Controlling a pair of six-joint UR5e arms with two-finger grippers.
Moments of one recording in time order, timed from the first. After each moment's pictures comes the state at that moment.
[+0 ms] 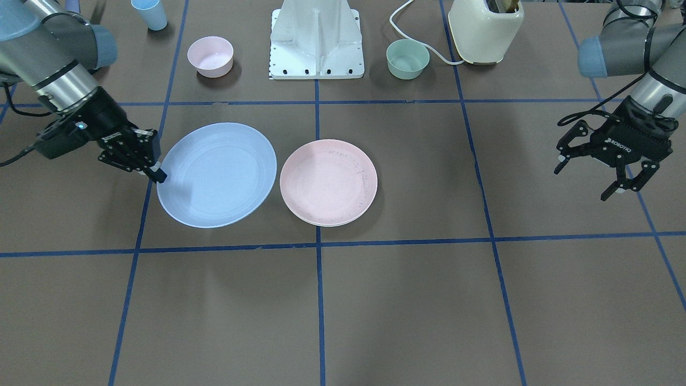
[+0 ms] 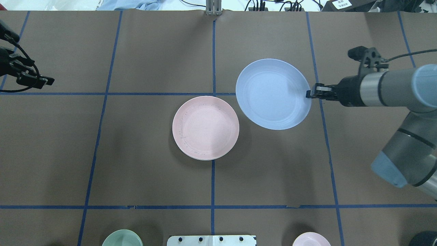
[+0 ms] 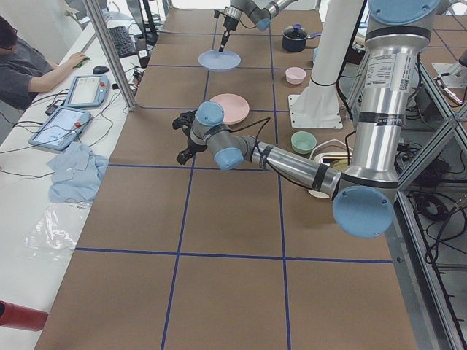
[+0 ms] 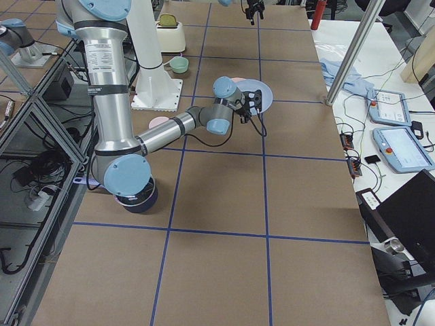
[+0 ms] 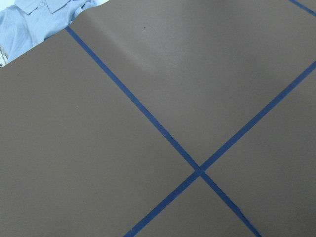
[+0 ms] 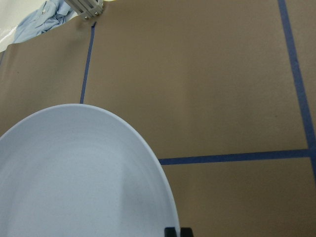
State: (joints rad) left arm -1.11 -1.66 -1.77 -2.23 -2.18 -0.22; right arm 0.76 -1.41 1.88 -0.84 1.90 1.32
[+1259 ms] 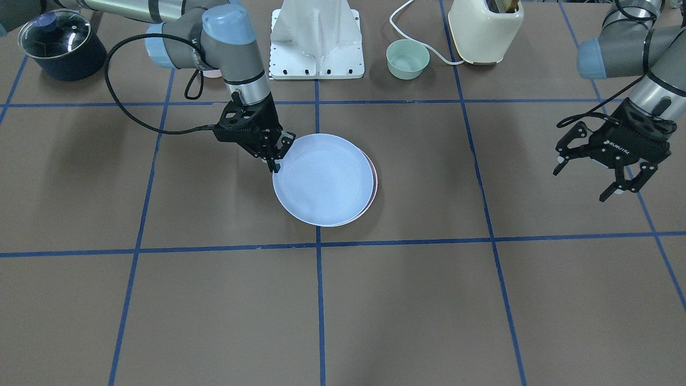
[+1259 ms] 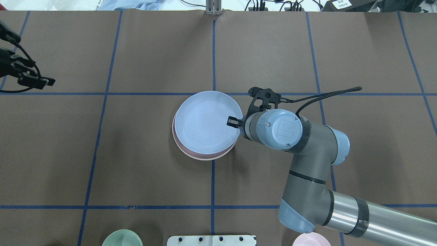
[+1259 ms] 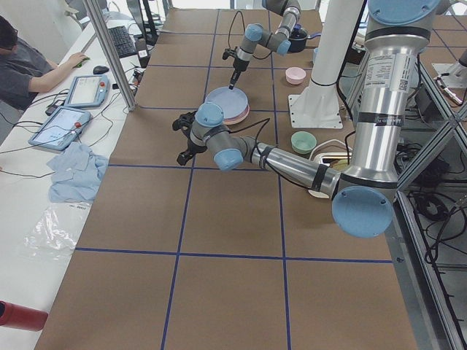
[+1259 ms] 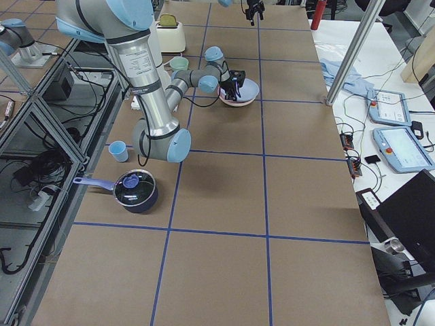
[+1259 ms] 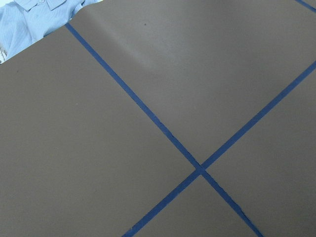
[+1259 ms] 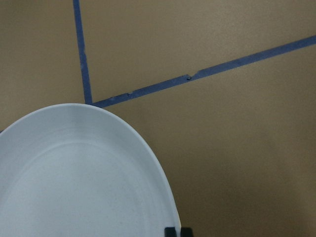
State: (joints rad) left arm -1.11 -1.66 -1.77 -2.23 -2.18 -0.23; right arm 0.43 -1.04 1.76 -1.33 1.54 1.55
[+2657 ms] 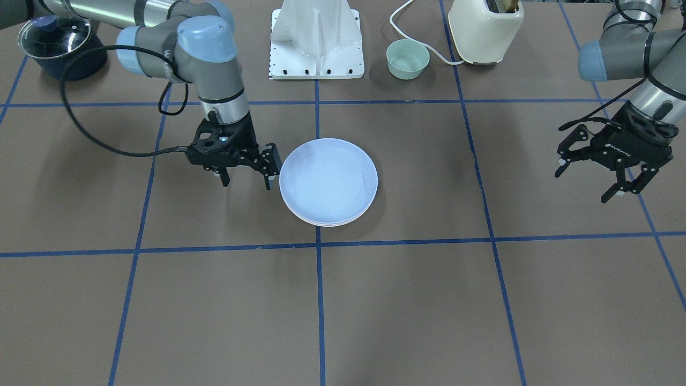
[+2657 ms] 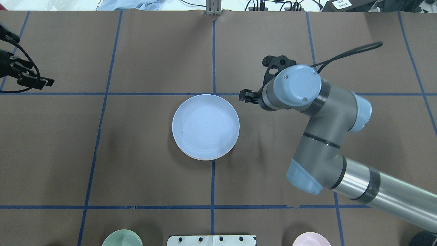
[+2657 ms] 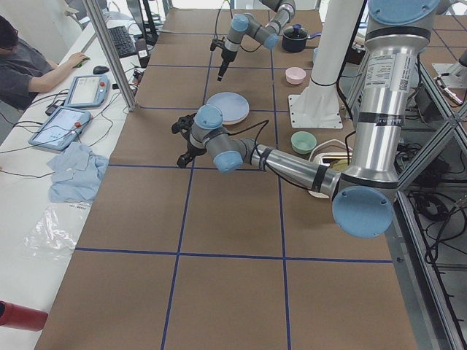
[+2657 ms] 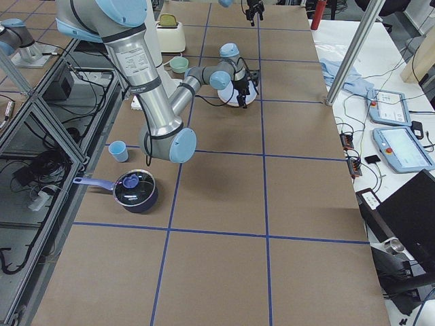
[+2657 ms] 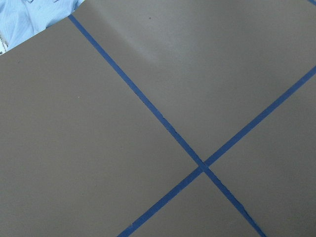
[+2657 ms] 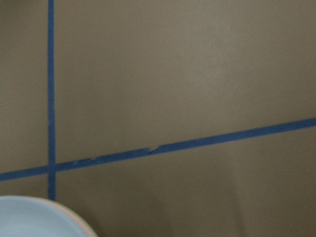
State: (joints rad) left arm -1.11 -1.66 -1.75 -2.24 -2.18 -0.25; right arm 0.64 -1.03 1.78 -1.47 1.73 1.29
